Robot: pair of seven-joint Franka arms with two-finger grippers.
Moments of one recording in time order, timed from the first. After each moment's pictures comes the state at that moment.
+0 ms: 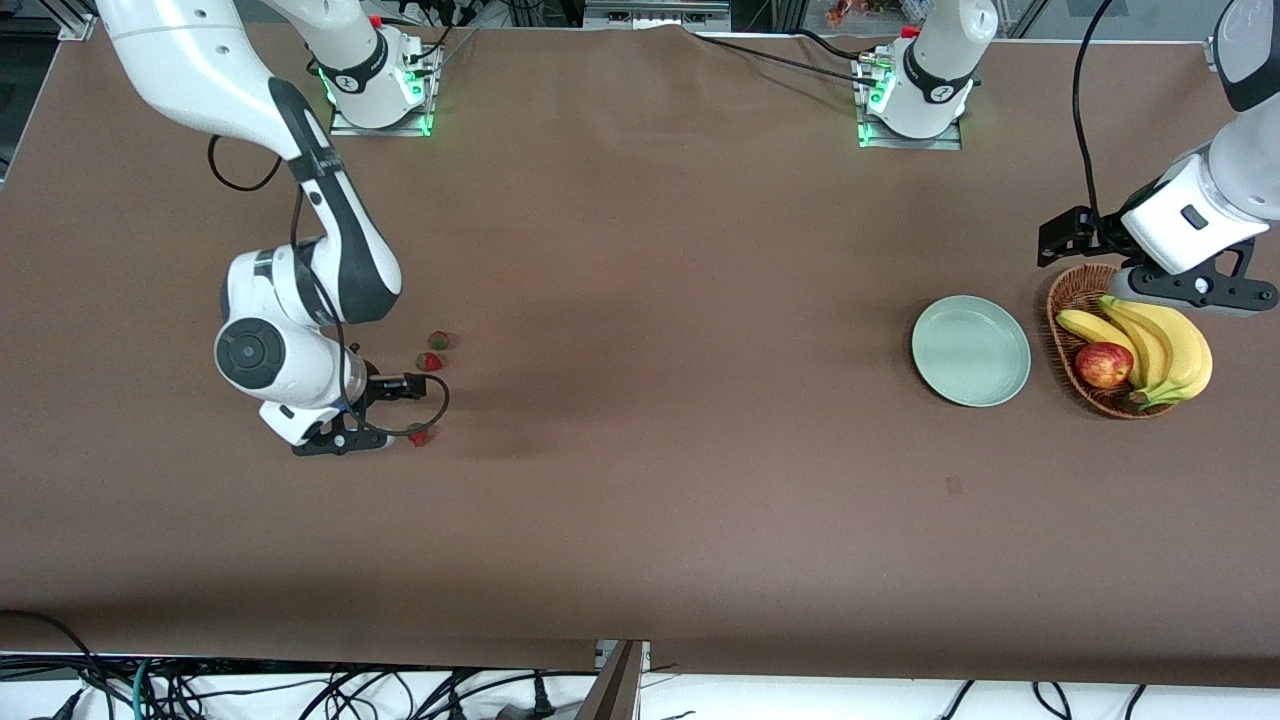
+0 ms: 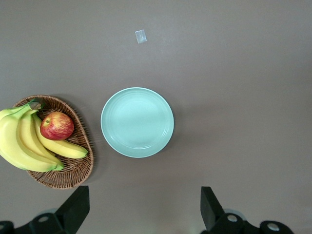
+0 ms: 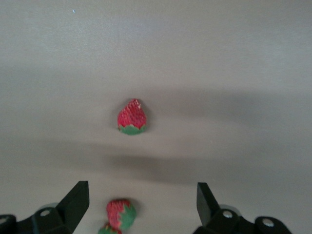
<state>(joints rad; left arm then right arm) -0.07 0.04 0.03 -1.68 0.01 1.58 0.10 0.22 0.60 0.00 -1.70 0.02 2.19 0.10</state>
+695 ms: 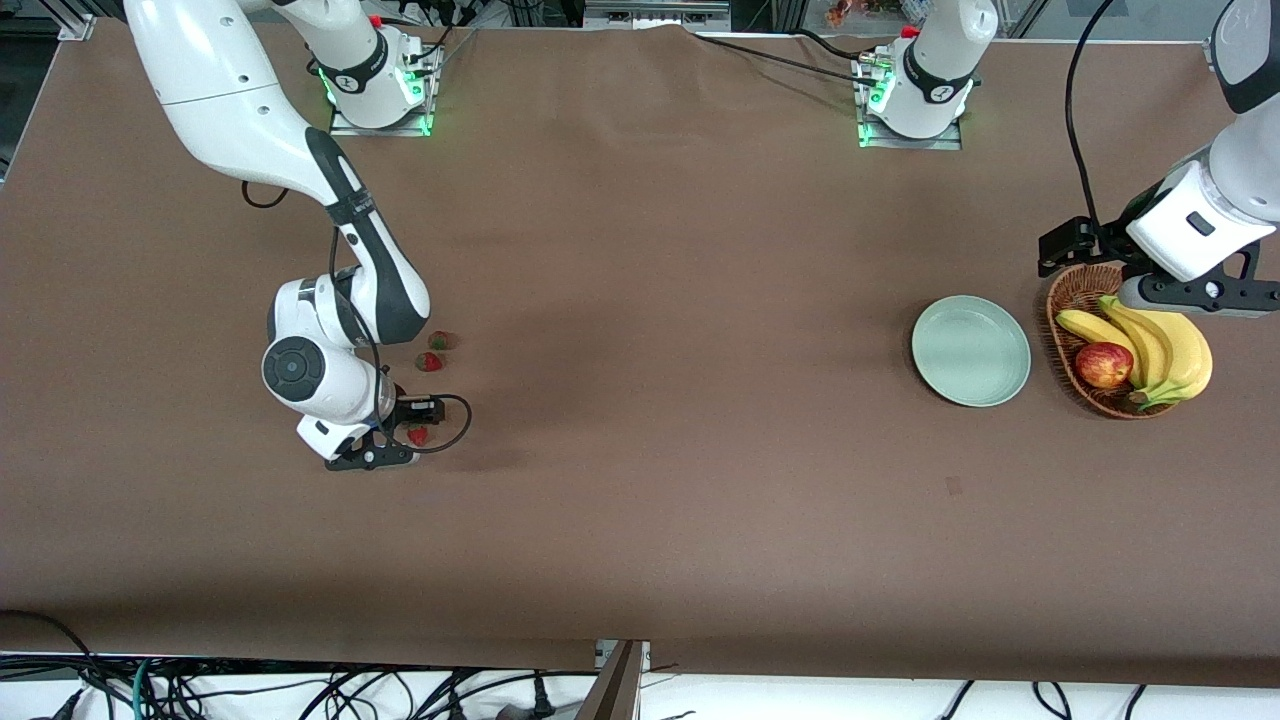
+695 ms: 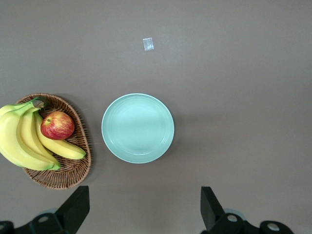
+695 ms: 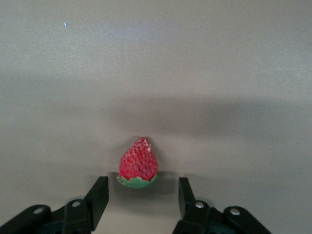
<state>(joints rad) -0.07 0.04 0.03 -1.68 0.01 1.62 0.02 0.23 0.71 0.00 -1.68 0.03 2.35 0.10</state>
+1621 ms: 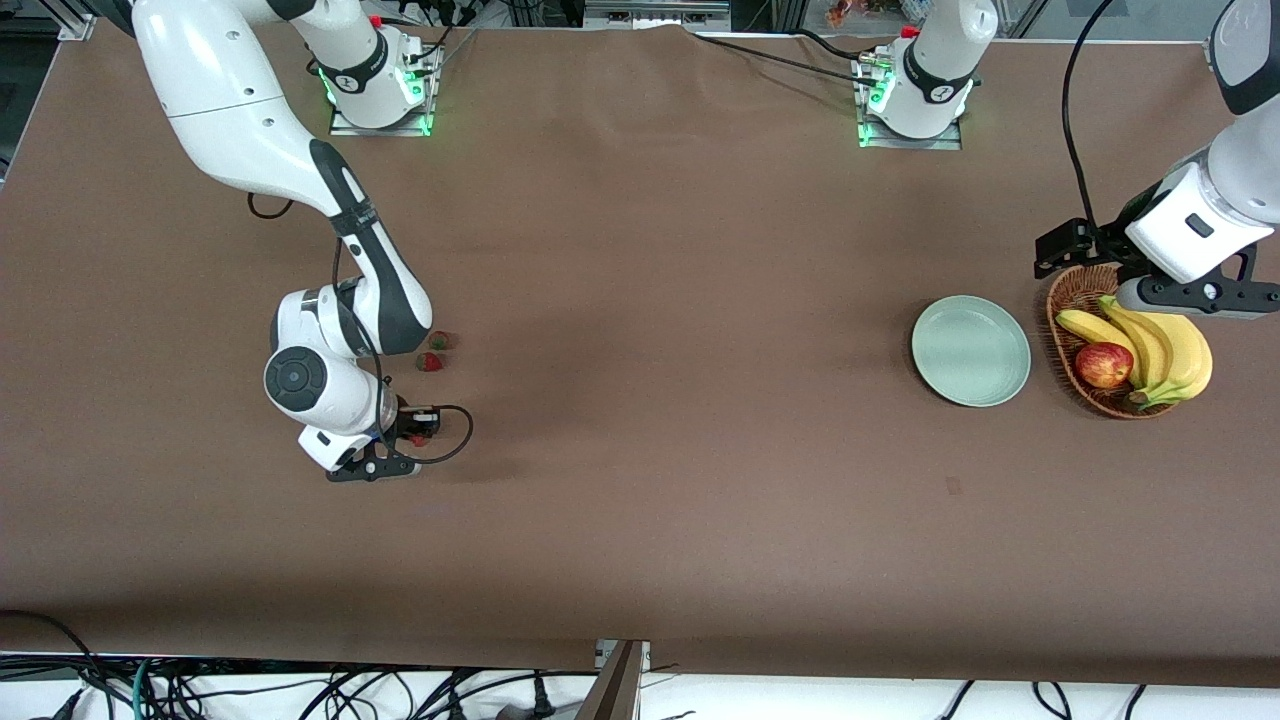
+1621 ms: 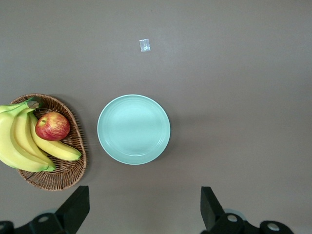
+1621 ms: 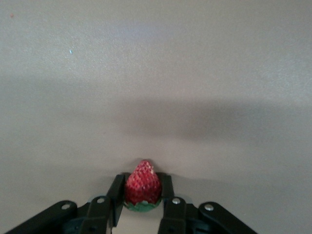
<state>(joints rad) -0.07 0.04 0.03 -1.68 -0.01 1.62 0.01 0.23 0.75 0.00 -1.62 0.03 2.35 0.10</state>
